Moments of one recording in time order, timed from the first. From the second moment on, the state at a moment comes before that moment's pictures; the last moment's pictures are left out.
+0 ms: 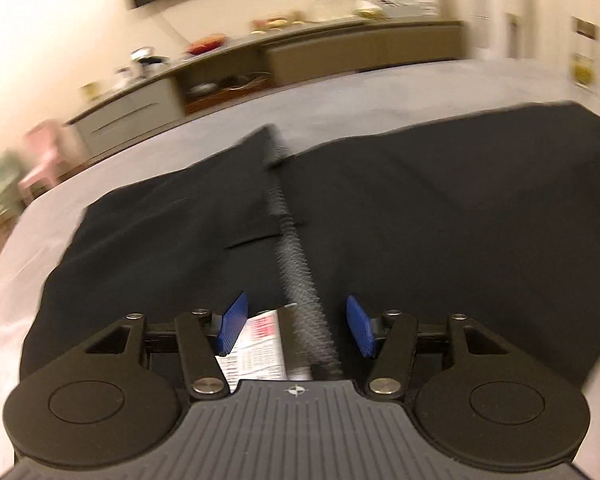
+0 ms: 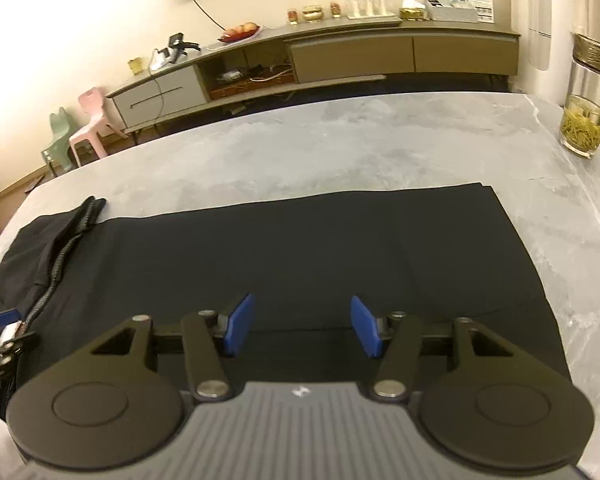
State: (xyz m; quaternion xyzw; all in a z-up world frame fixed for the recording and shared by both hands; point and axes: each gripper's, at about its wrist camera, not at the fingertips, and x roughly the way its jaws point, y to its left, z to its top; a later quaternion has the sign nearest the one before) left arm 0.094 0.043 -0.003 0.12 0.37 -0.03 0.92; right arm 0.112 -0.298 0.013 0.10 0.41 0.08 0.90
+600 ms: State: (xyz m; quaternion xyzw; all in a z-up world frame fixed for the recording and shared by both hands) left arm 0.067 0.059 0.007 0.10 0.39 0.06 0.91; right arm 0.077 -0.305 -0.016 0.02 0.43 0.07 0.90
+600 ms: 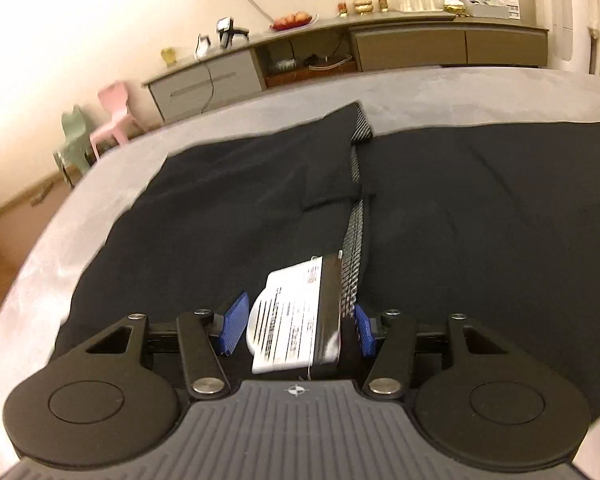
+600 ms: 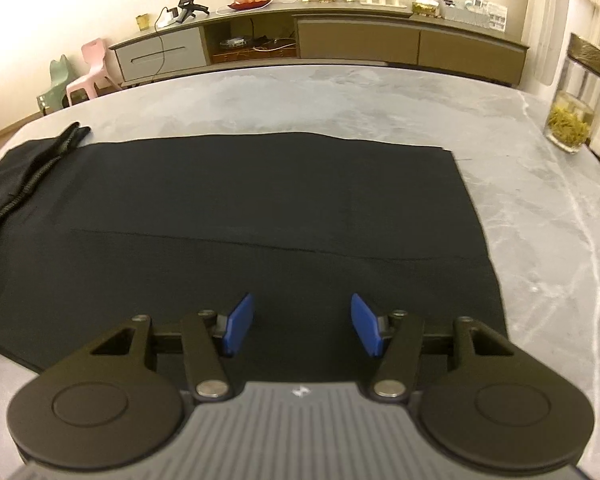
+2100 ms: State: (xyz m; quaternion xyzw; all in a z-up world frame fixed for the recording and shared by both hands) left arm 0.065 0.002 0.052 0.07 0.38 -0.04 0.92; right arm 0.045 -0.370 -0.007 0.09 0.39 -0.01 0.91
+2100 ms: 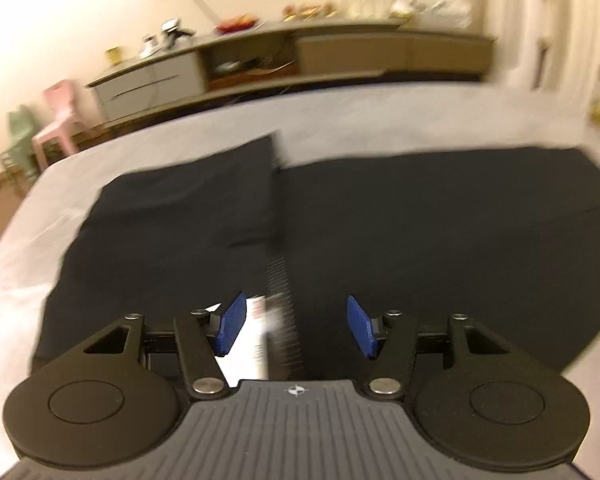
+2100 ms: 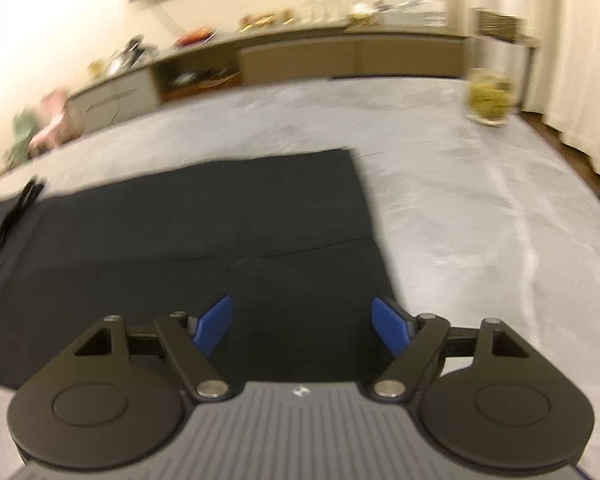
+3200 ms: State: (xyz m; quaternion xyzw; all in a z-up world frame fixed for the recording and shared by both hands) left arm 0.175 -0.240 0.064 0.02 0.40 -0.24 0.88; right arm -0.002 -0.297 0.024 -0.08 0.25 0.13 0.96
